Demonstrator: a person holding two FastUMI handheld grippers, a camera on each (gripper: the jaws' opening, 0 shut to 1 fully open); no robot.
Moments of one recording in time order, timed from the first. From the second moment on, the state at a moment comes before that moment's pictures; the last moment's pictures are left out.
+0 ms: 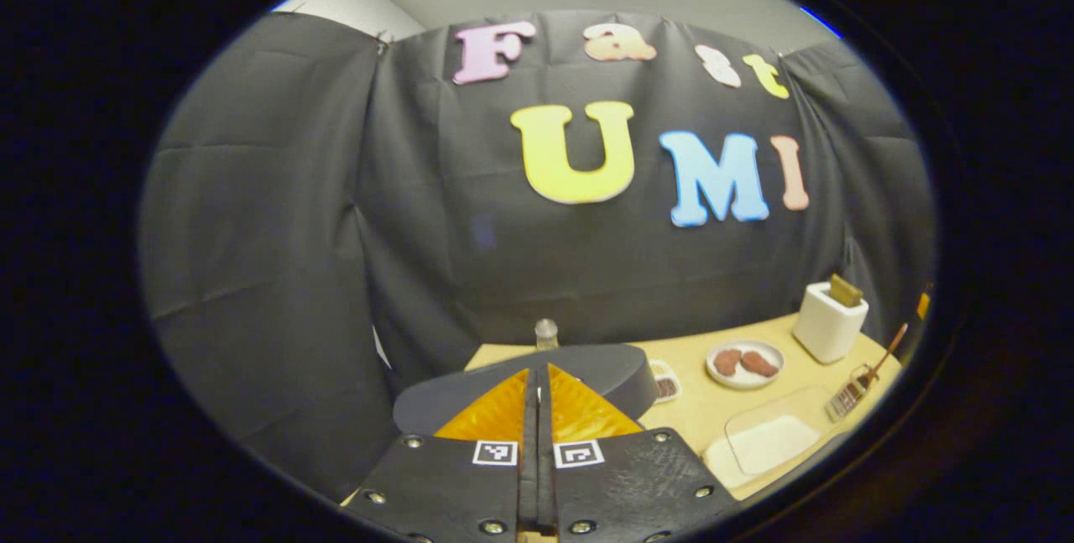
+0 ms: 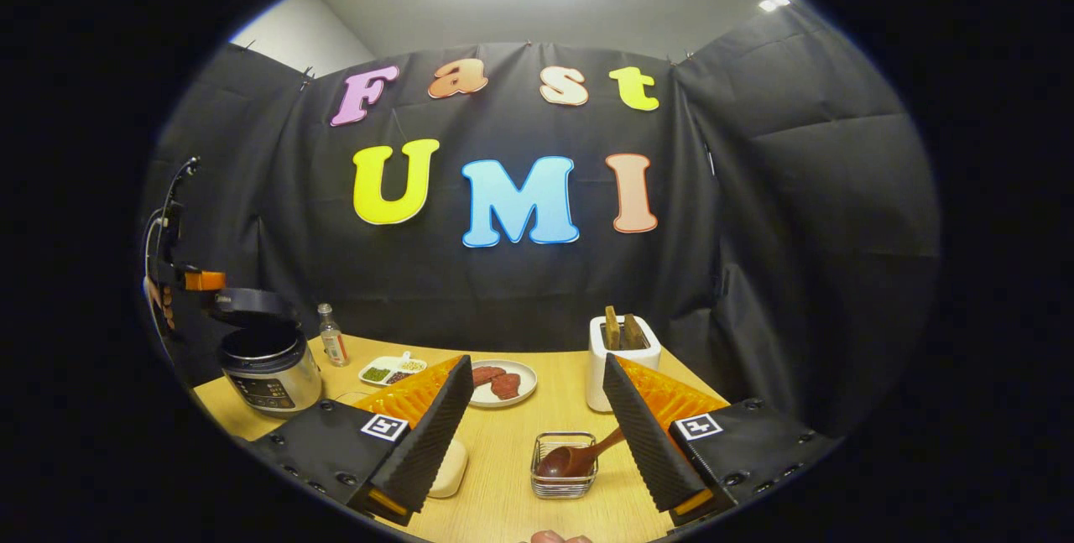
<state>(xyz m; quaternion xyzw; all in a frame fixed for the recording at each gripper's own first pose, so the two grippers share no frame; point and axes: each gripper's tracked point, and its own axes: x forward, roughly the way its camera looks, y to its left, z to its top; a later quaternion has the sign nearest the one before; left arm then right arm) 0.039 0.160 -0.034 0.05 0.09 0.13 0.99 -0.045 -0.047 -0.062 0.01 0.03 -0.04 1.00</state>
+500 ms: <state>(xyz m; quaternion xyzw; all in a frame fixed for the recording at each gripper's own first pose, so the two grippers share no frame) -0.013 0.069 -0.017 0.07 0.03 0.05 1.00 -0.039 -0.107 -0.062 0.06 0.03 -0.09 0.99</state>
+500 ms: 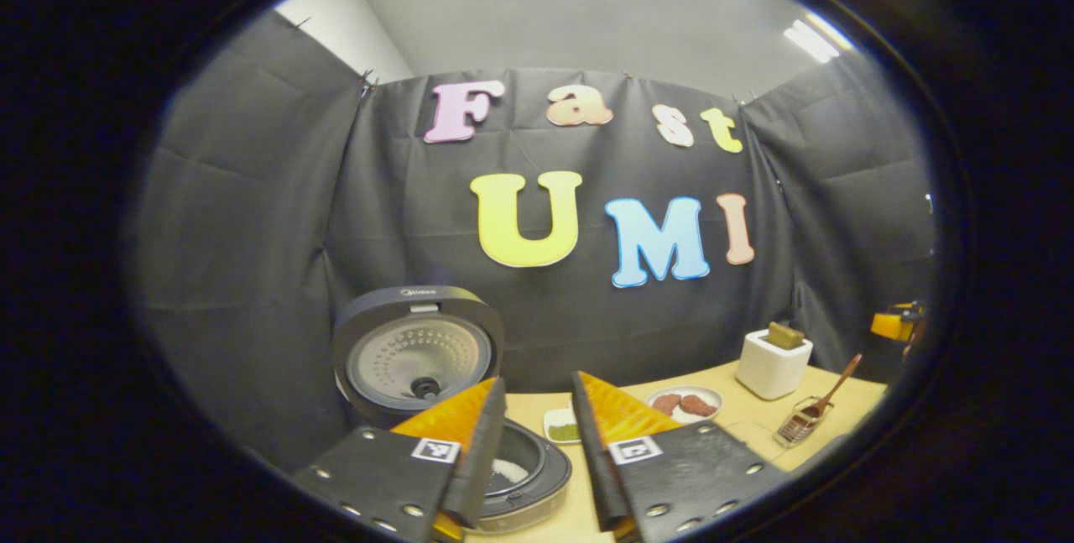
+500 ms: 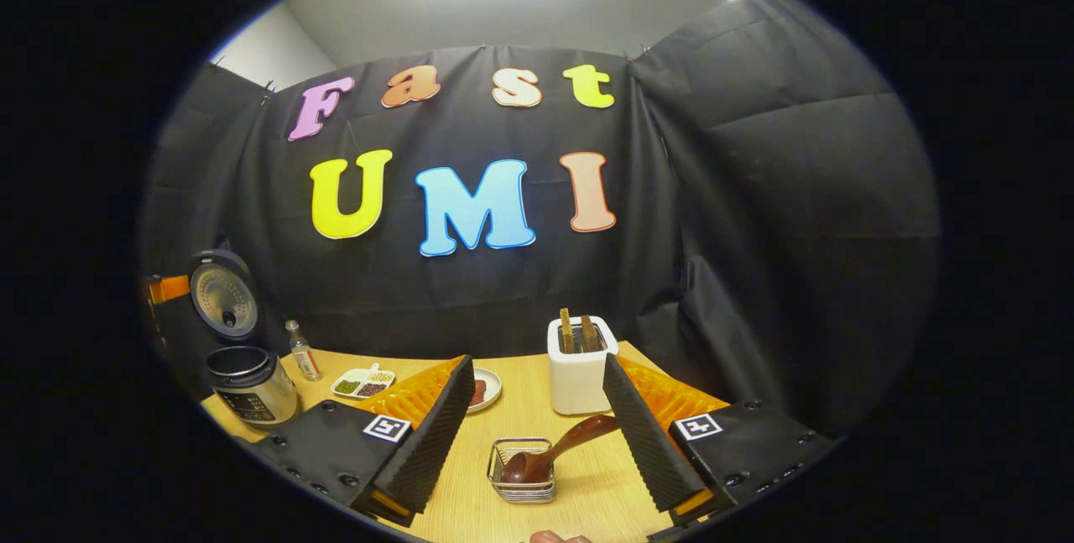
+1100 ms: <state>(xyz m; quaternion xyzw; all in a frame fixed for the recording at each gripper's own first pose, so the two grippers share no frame) -0.014 -0.003 -0.043 0.06 0.03 -0.01 1.00 -0.033 -0.172 -0.098 0.11 0.05 -0.15 0.98</state>
